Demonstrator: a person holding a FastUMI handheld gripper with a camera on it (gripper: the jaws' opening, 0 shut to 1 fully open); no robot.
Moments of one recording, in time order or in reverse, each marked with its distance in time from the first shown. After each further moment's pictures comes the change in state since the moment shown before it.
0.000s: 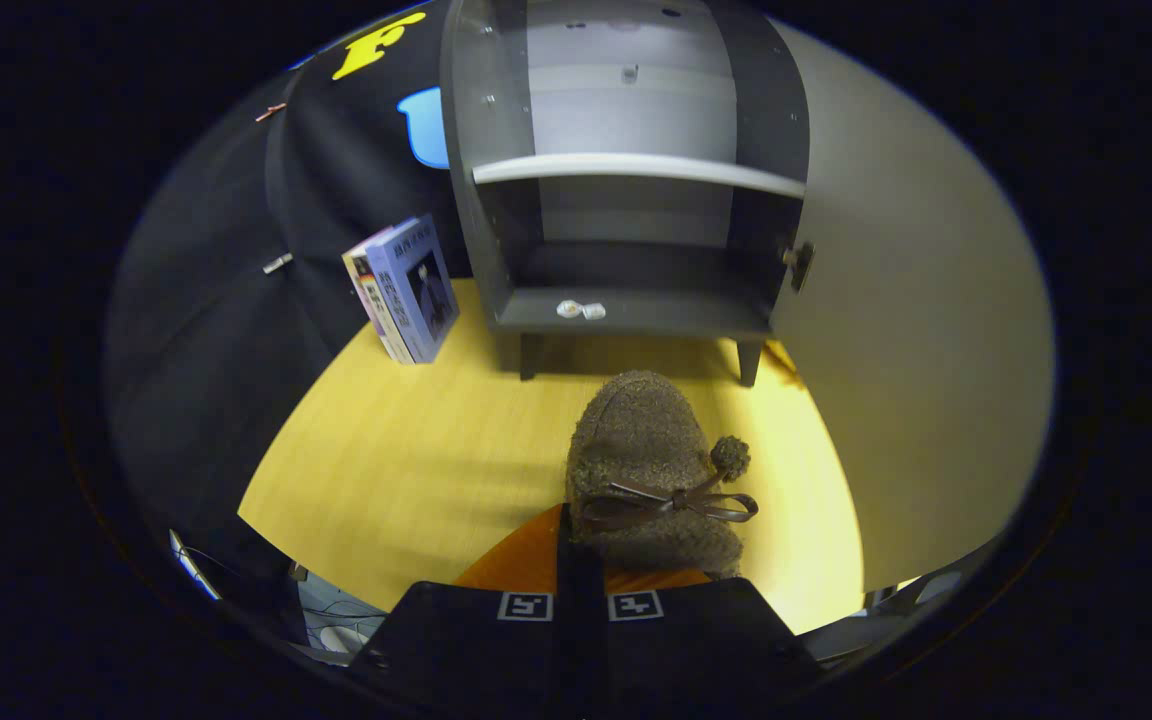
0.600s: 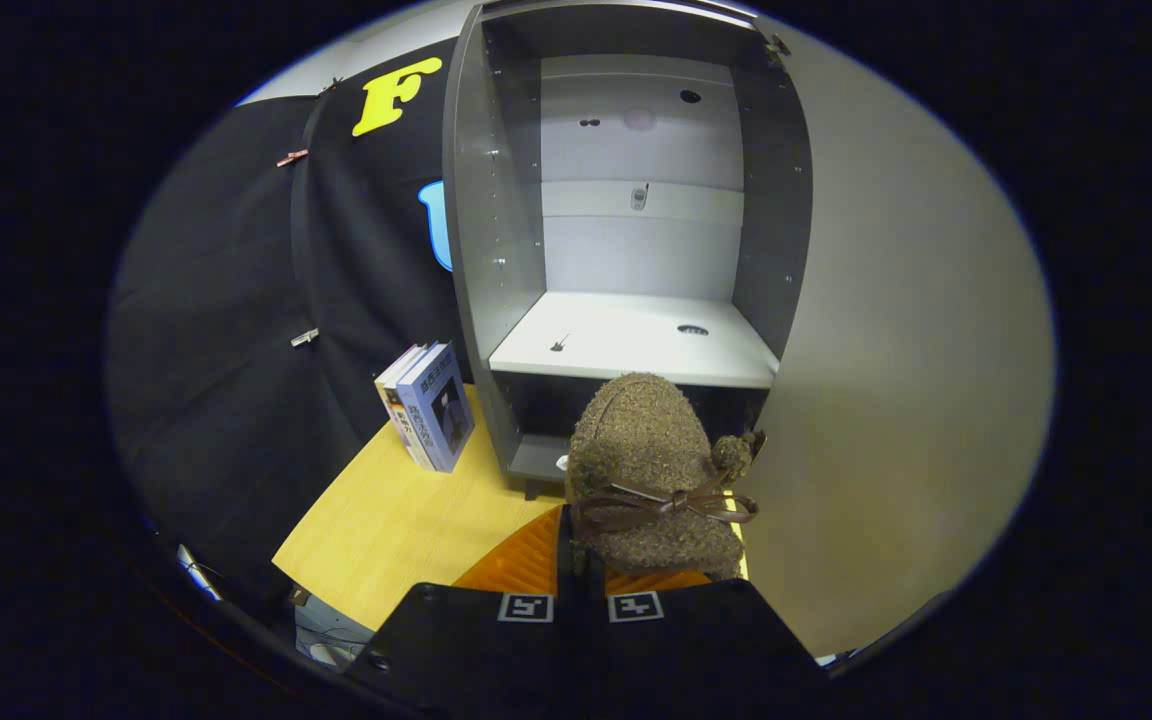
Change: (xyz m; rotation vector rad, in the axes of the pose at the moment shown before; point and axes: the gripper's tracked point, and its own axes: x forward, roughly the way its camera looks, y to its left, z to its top) arm -0.051 -0.012 0.168 -0.052 -0.182 0.013
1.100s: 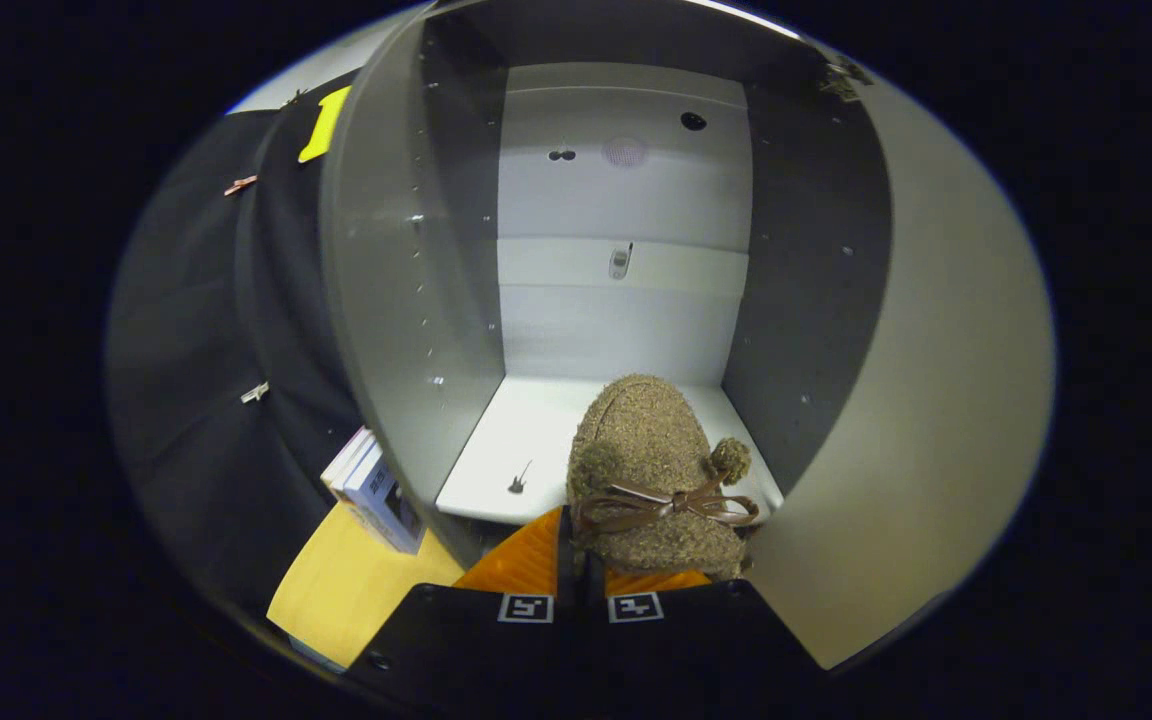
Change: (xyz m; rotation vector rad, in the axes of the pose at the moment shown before) arm 0.113 -0.015 0.142 0.023 -0.074 -0.099
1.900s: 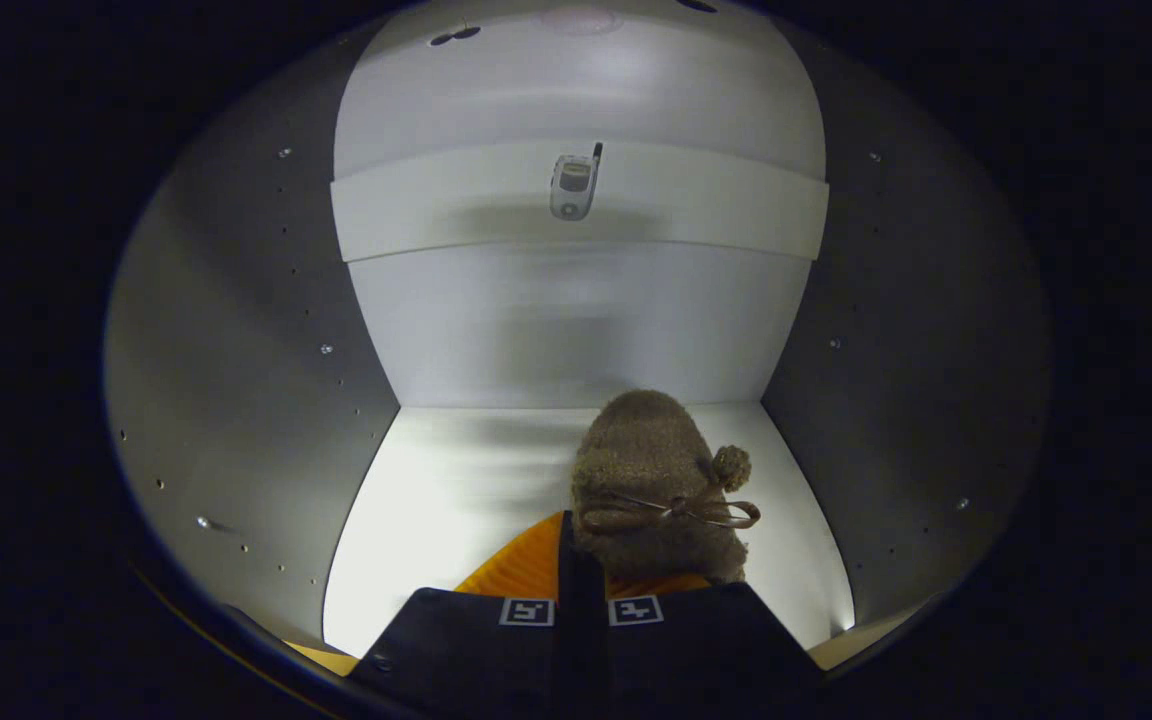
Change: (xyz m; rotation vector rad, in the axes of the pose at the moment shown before) arm 0.215 -0.034 0.006 0.070 0.160 -0.062
